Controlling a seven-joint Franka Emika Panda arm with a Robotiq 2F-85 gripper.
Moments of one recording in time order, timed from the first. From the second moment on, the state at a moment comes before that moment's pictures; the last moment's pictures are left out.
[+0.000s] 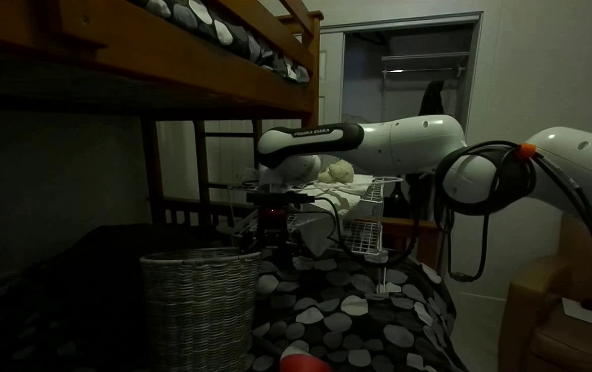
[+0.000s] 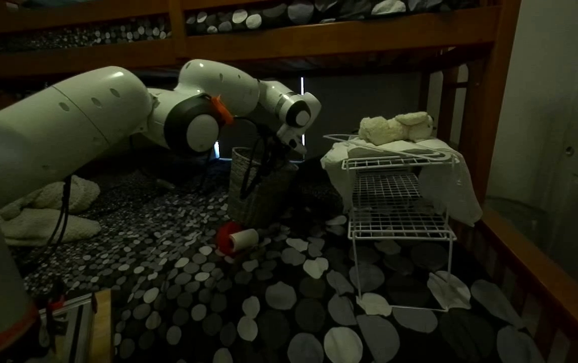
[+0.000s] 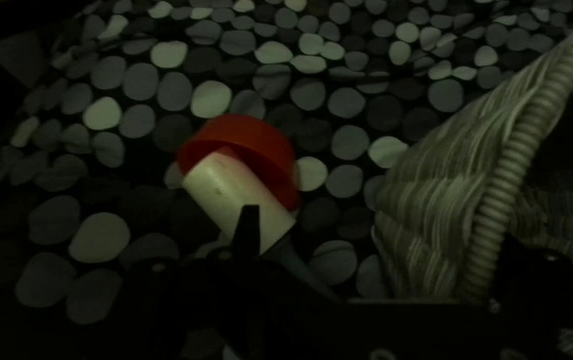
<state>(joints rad) 0.27 1.06 0.24 -0.71 0.28 1.33 0.87</state>
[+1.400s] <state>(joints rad) 0.37 1.04 0.19 -0.76 0.19 1.95 1.16</state>
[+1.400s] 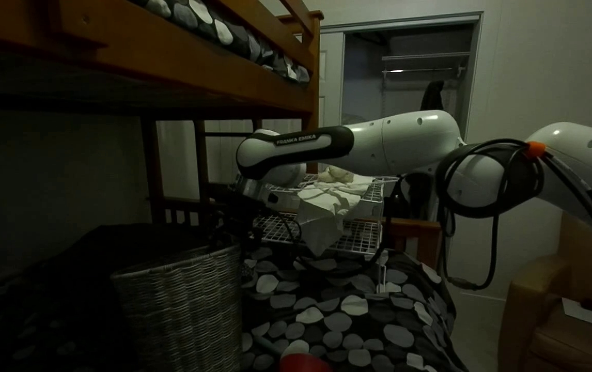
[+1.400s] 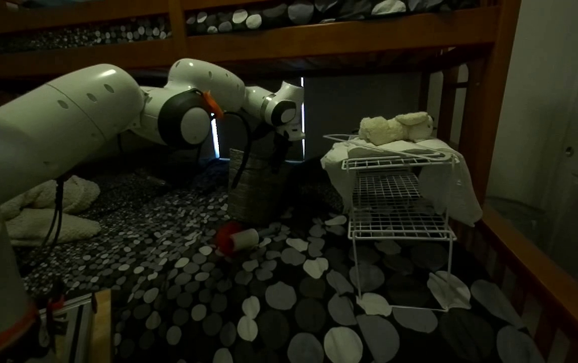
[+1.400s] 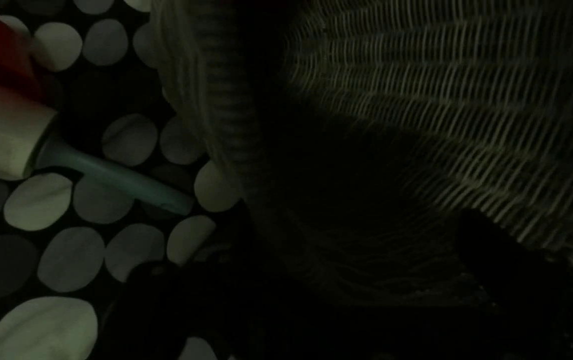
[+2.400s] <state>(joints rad) 0.30 1.03 0.25 -0.80 0.22 1.82 0.90</state>
